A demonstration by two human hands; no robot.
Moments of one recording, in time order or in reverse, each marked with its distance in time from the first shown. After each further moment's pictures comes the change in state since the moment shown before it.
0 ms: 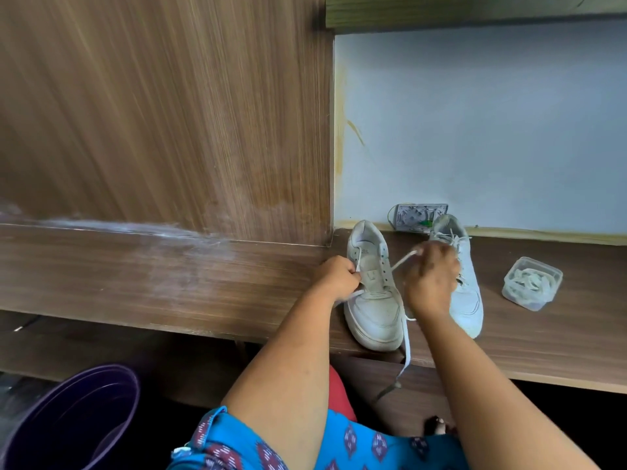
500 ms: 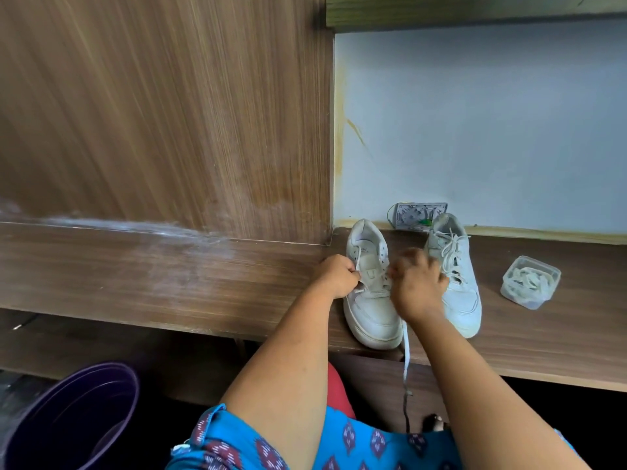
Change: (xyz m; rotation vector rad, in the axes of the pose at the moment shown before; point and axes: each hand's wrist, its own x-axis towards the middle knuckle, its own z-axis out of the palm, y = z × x) left_hand 0.004 -0.003 0.001 -0.127 -0.016 -0.023; right_hand -0.002 0.009 0.008 -0.457 -0.321 -0.211
